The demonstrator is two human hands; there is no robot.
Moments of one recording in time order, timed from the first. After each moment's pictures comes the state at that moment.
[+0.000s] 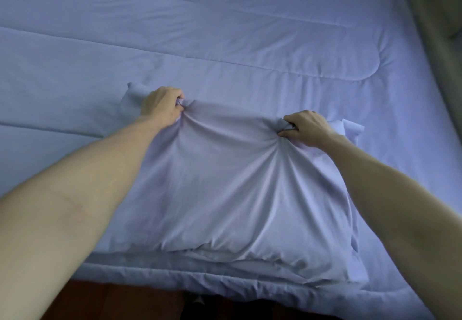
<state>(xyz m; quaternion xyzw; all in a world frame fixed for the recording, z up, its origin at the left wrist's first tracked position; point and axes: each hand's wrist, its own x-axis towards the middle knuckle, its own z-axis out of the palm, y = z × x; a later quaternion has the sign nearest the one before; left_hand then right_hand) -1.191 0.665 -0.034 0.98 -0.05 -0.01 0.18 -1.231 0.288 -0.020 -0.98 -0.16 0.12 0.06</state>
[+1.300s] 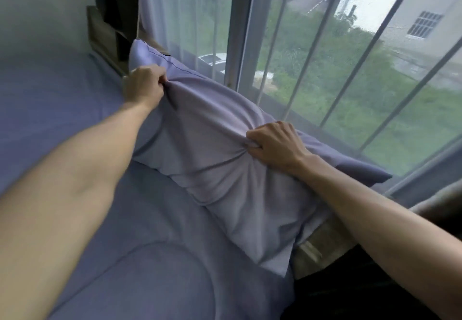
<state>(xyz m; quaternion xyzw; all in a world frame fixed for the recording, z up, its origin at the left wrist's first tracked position) -1.194 -0.123 0.199 0.87 -0.38 0.17 0.24 -1.497 -0.238 0.192 -0.98 0.13 -0.14 -0.06</state>
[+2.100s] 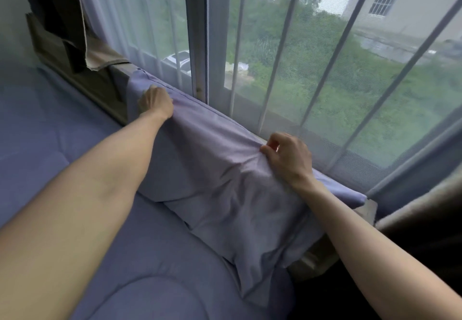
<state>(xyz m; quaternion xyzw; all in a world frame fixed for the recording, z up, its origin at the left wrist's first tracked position) -1.189 -0.271 0.150 0.91 -0.38 0.05 0.17 -1.531 -0.301 0.145 -0.84 0.46 -0.24 0.13</state>
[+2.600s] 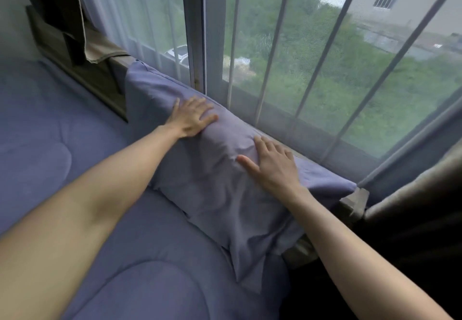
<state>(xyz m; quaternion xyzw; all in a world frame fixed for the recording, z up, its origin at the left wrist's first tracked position) -1.263 -0.261 0.126 0.79 -0.60 -0.05 0.09 -1.536 -0.267 0.121 -0.89 0.44 -0.11 0.06</state>
